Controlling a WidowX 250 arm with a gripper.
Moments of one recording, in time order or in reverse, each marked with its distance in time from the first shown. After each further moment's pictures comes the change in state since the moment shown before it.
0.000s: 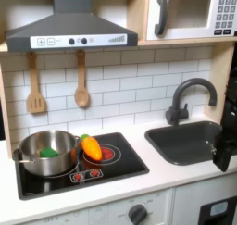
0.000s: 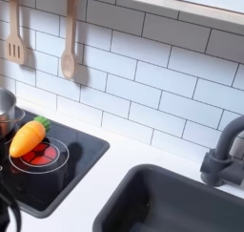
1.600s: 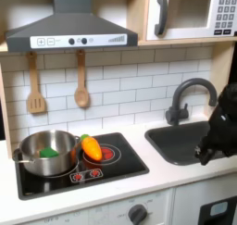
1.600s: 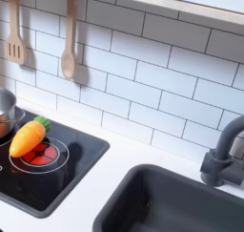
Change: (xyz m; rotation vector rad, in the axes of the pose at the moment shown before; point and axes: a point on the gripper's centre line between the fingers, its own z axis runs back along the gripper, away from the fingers) arm 0.026 0.017 -0.003 -0.041 -0.338 0.040
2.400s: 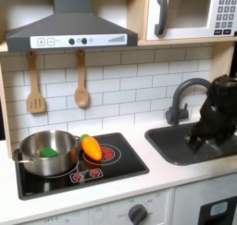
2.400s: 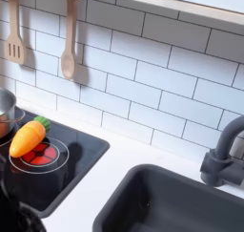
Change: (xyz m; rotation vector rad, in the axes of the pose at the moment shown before) arm 0.030 0.001 0.000 -0.052 -0.077 -0.031
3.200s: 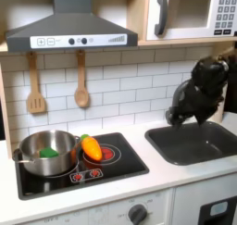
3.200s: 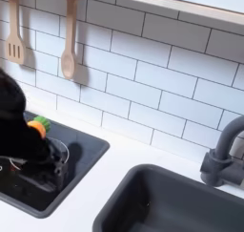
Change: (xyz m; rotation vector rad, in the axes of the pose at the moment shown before) arm 0.046 0.008 0.003 0.027 -0.103 -0.015
